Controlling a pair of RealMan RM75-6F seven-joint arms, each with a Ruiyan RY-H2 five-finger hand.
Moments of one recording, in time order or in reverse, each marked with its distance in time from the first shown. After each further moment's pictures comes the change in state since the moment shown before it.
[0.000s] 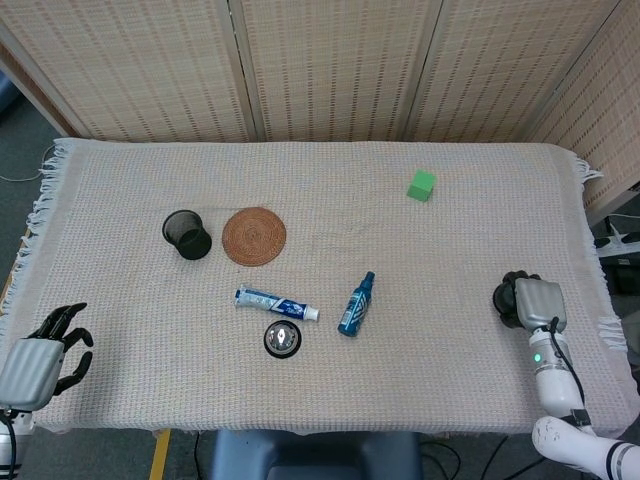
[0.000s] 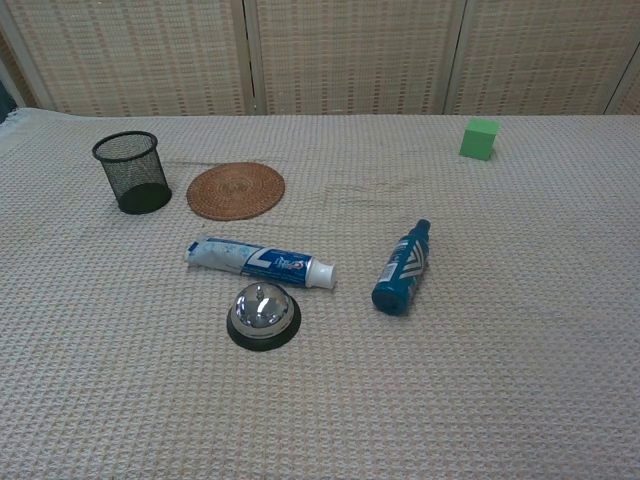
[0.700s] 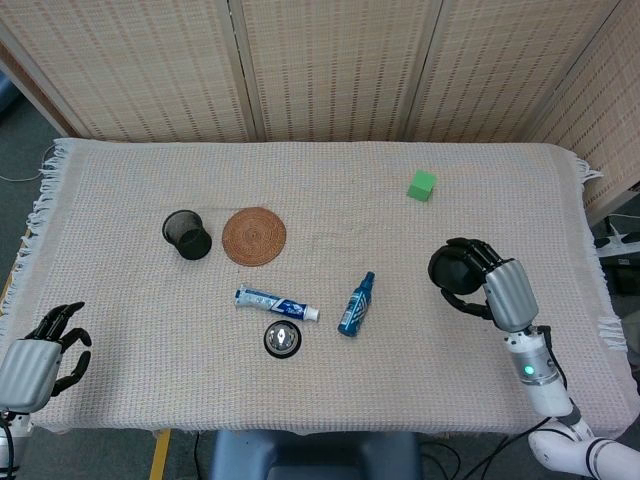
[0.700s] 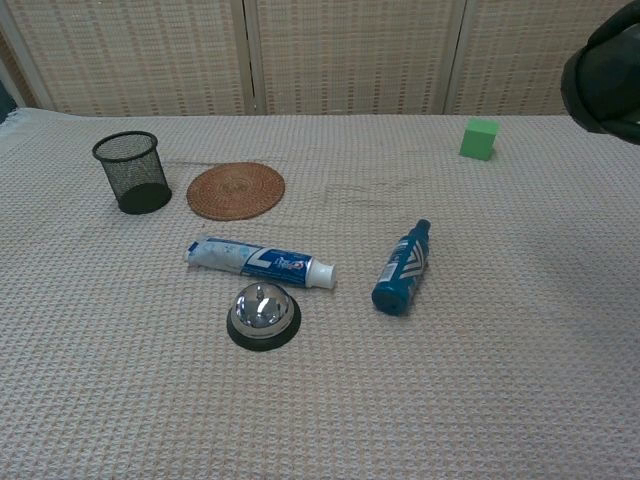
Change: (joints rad) left arm 0.008 -0.008 -0.002 0.017 0.017 0.031 -0.009; right arm -0.025 -0.159 -0.019 0.326 -0.782 0.493 0.801
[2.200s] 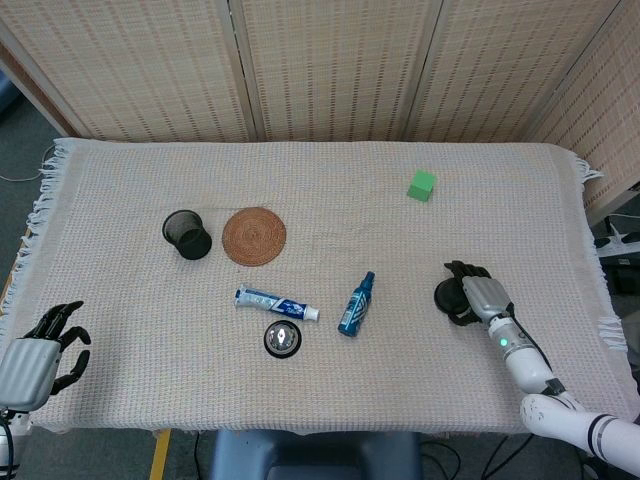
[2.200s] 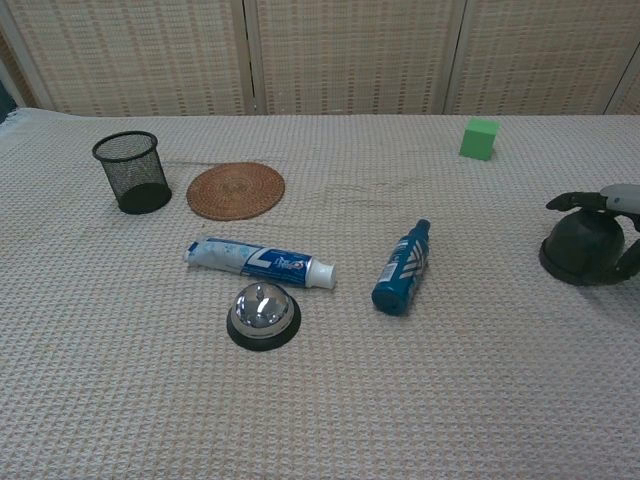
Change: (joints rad) left arm -0.002 -0.002 -0.003 0.007 -0.006 -0.002 -0.005; right arm 0.119 0.113 0.061 -0.208 0.637 -0.879 -0.484
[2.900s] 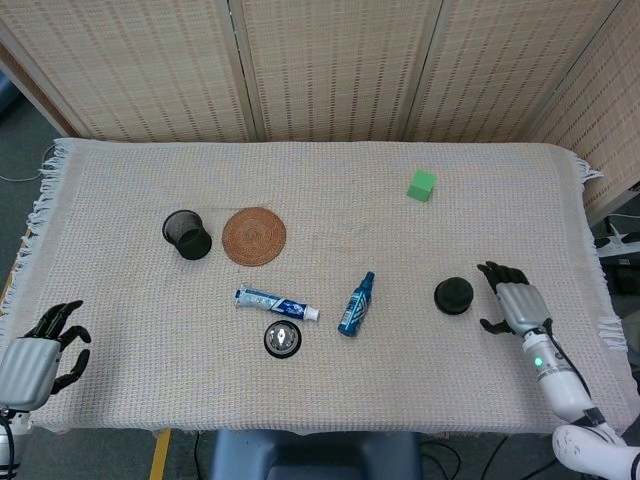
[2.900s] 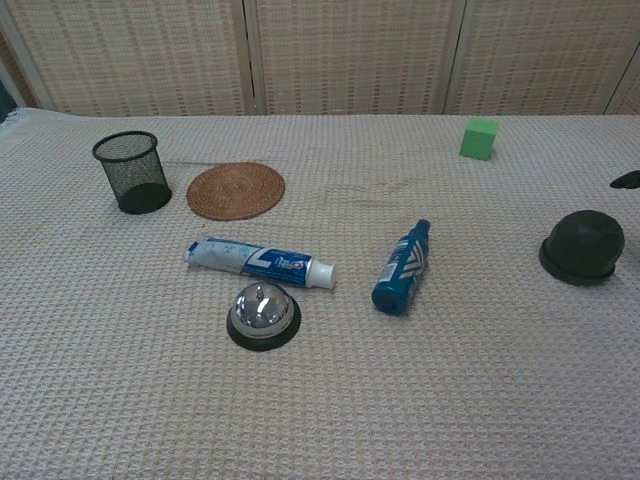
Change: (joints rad) left arm -0.002 -0.004 -0.002 0.001 -0.004 -0.004 0.006; right arm -0.130 0.115 0.004 -0.121 -0.092 0.141 -0.046
